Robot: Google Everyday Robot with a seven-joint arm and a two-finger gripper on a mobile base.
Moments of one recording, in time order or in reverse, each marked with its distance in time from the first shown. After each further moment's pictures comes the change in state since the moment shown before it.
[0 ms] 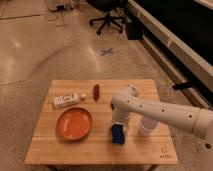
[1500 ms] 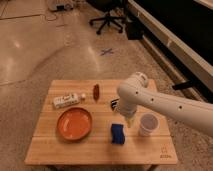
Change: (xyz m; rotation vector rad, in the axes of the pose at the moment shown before) arm -0.012 0.009 -0.090 0.054 0.050 0.444
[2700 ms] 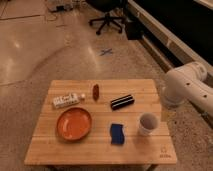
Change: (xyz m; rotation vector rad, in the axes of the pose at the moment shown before) arm 0.116 0.114 -0.101 0.062 0.150 0.819
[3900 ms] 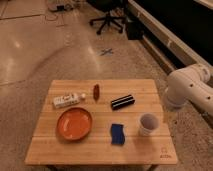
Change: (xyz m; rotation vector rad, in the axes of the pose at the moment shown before) arm 0.029 0.014 0.005 -0.016 0.000 0.088
